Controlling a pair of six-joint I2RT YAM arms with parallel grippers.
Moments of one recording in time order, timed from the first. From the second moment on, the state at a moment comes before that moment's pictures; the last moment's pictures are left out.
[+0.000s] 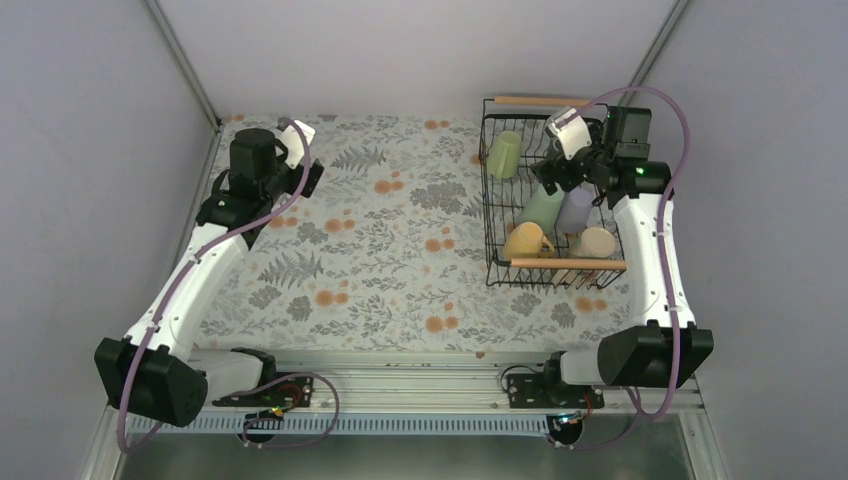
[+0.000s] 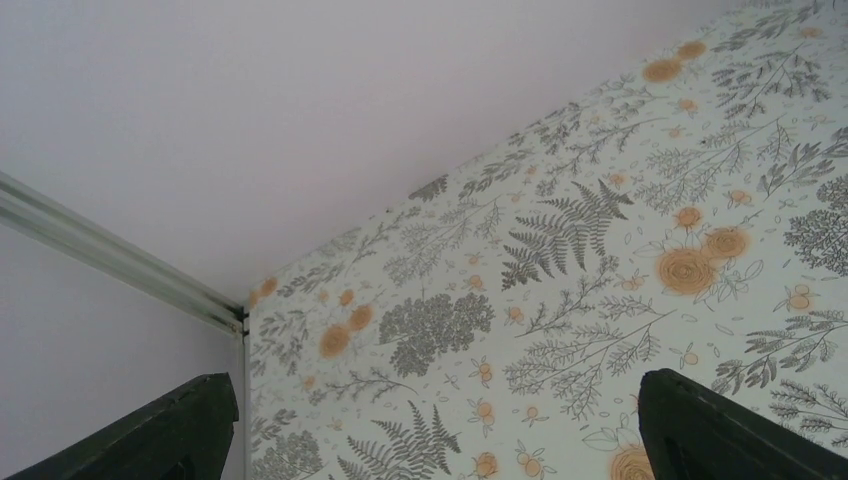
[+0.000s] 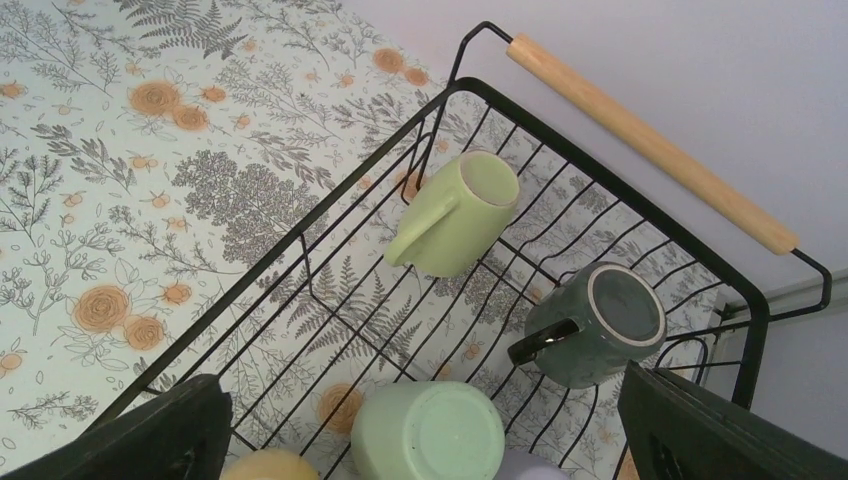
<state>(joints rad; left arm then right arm) -0.24 1.21 1.16 -0.39 -0.15 0.39 -0.04 1.37 1.53 -0.85 -0.33 -0.62</state>
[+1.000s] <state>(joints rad) -0.24 1.19 1.17 -0.45 -0.03 0.49 -0.07 1.67 1.62 -1.21 -0.10 -1.04</state>
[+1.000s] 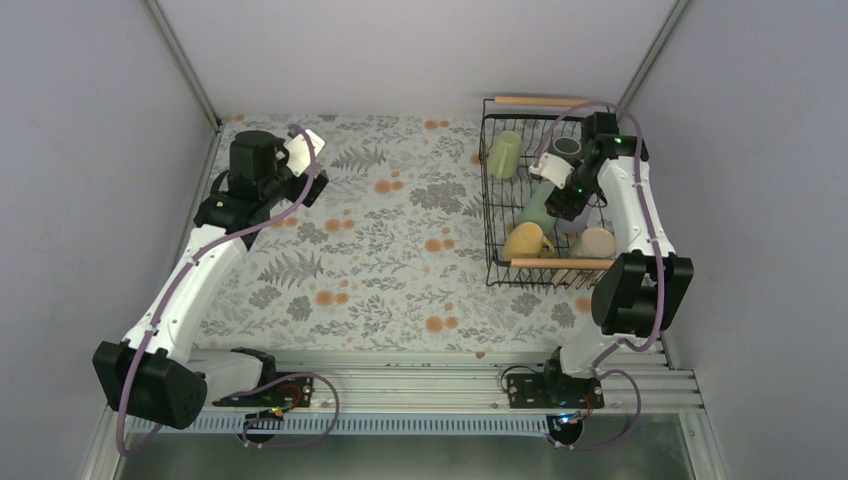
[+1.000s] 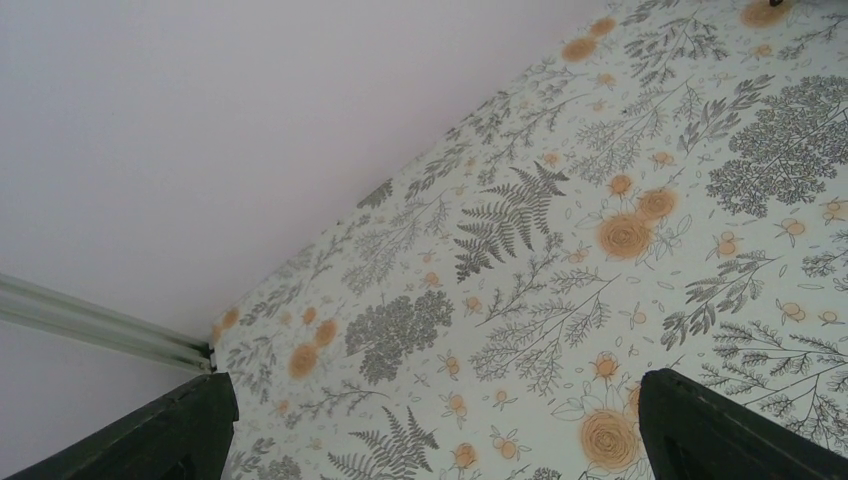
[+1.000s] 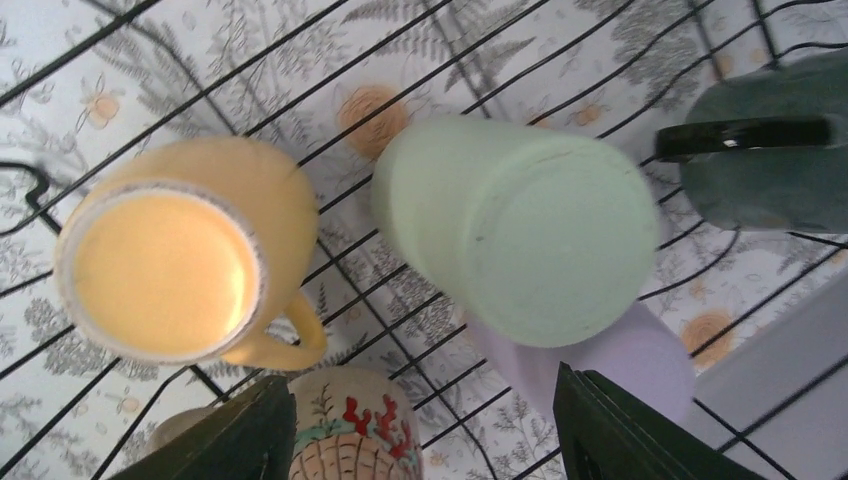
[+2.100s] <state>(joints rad) -0.24 1.33 1.15 -0.42 0.01 0.52 -0.11 1.84 1.48 -1.26 -0.07 -1.31</state>
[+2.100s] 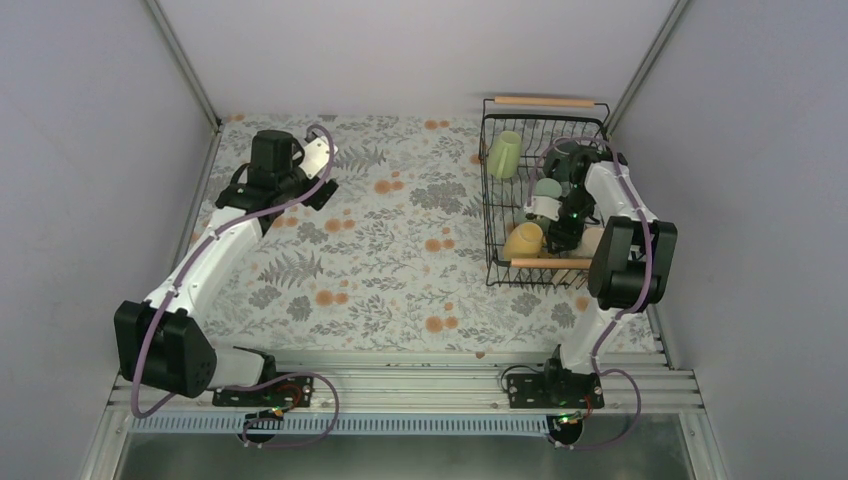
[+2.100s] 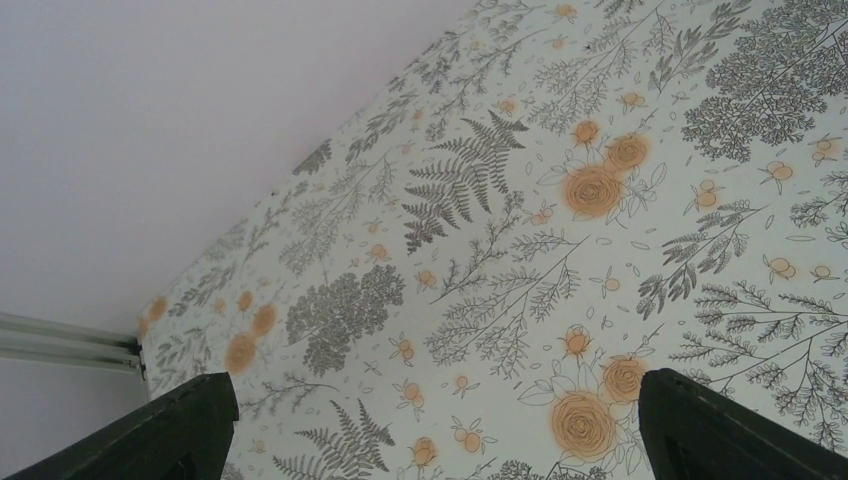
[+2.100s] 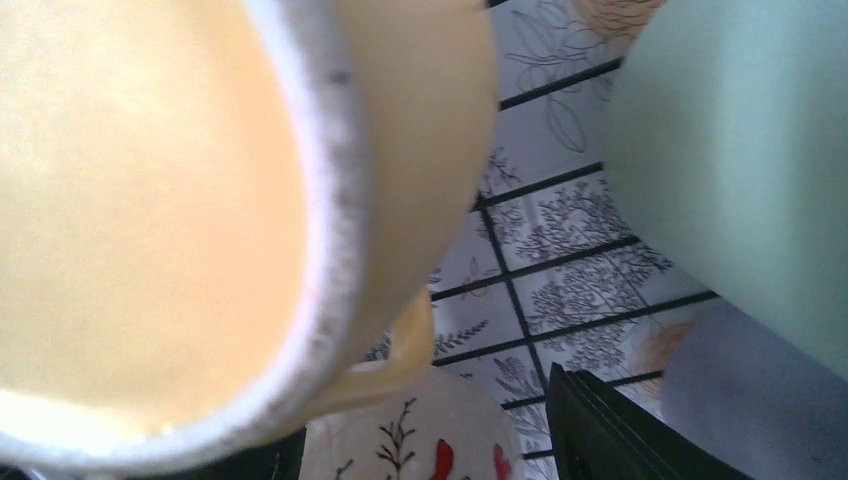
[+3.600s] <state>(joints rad) -0.47 1.30 1.04 0.15 0.07 0.56 -0.13 1.57 1.76 -1.30 -0.74 -1.12</state>
